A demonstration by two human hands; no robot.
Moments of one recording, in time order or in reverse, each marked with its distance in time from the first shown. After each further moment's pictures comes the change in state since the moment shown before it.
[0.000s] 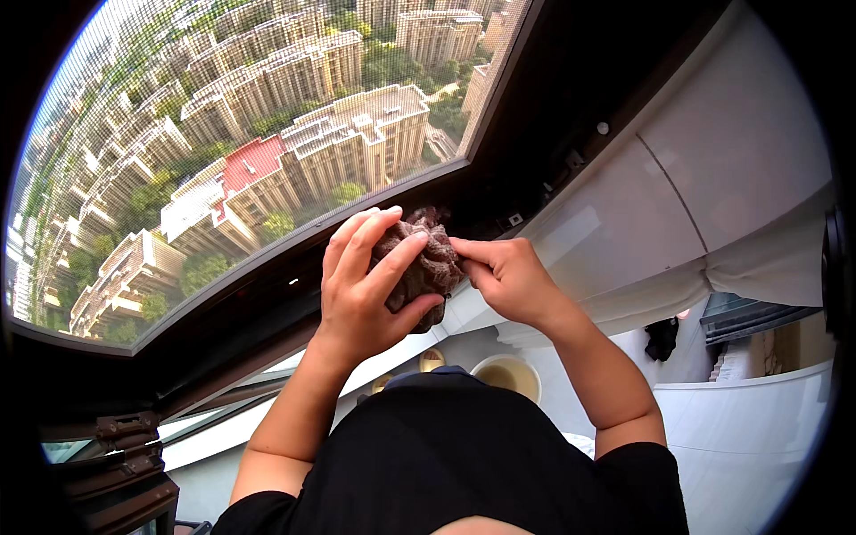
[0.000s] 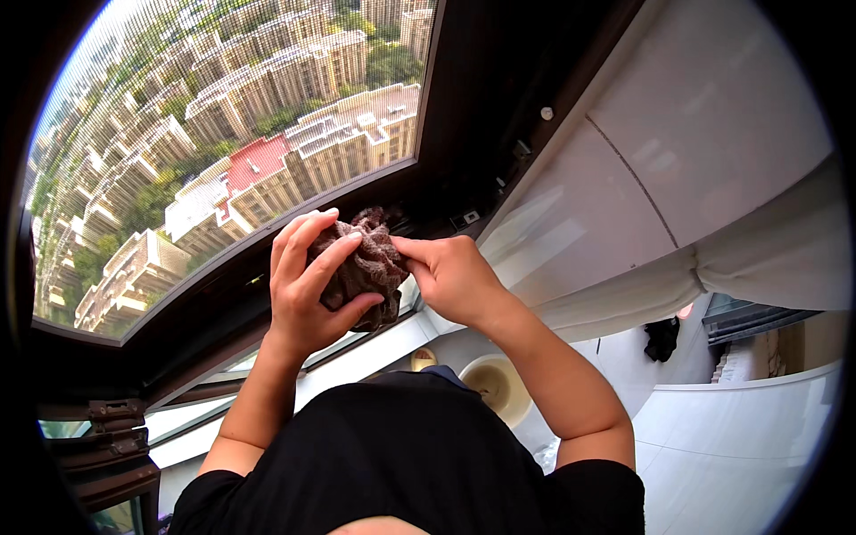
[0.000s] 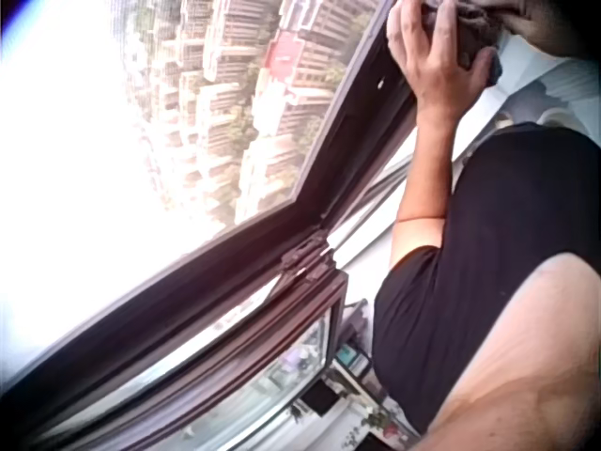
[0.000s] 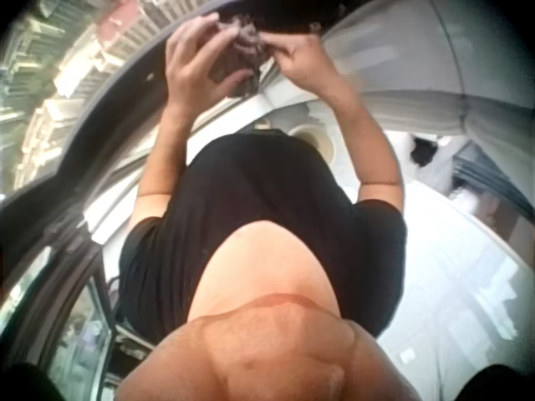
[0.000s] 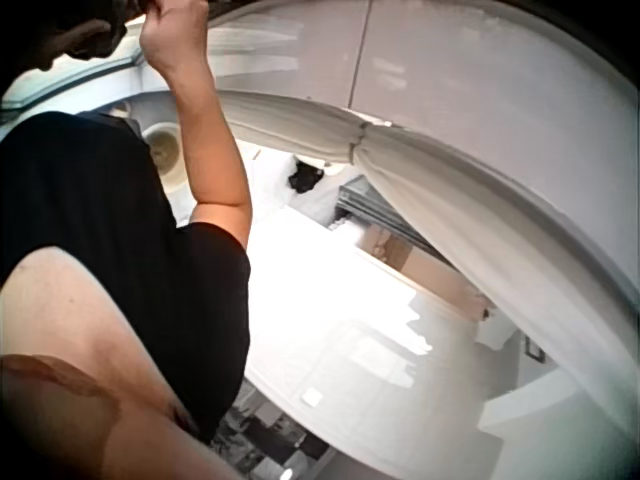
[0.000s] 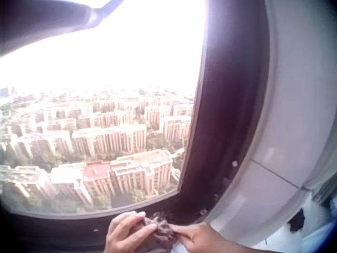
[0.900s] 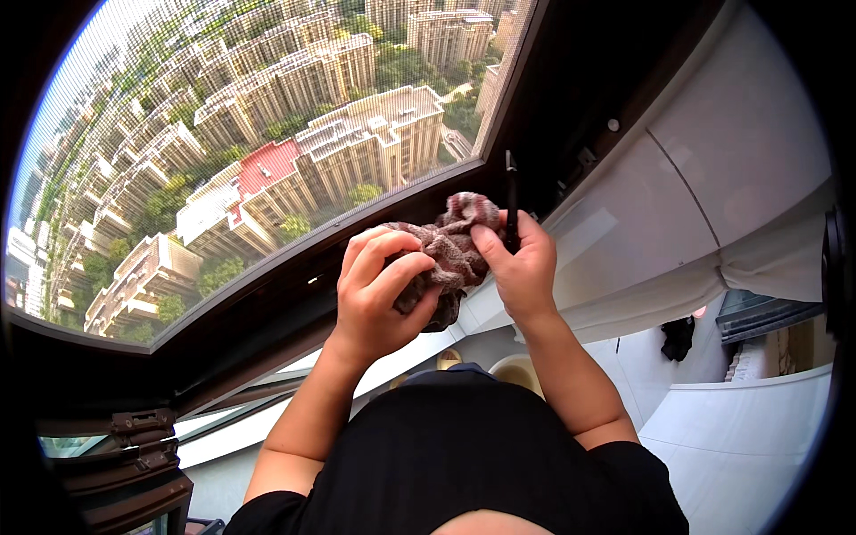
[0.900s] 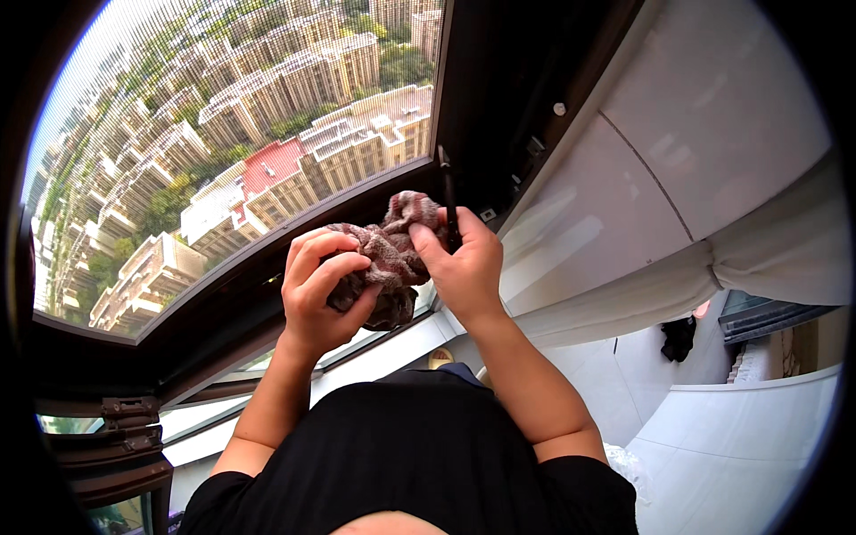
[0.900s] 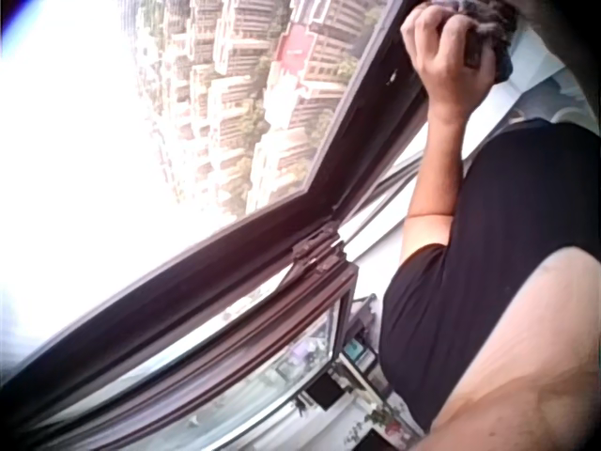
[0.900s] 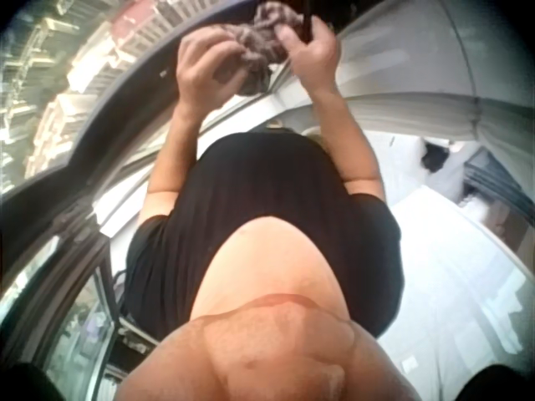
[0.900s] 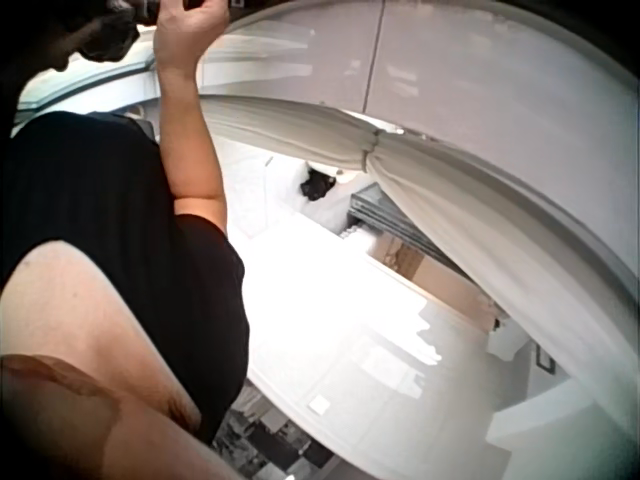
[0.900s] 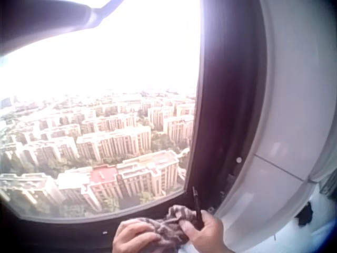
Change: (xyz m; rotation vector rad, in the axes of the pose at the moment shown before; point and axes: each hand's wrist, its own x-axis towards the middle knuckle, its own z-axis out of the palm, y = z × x) left_hand -0.003 -0.004 0.002 -0.125 0.068 0.039; right_hand 0.009 0.011 0.038 0.482 0.608 0.130
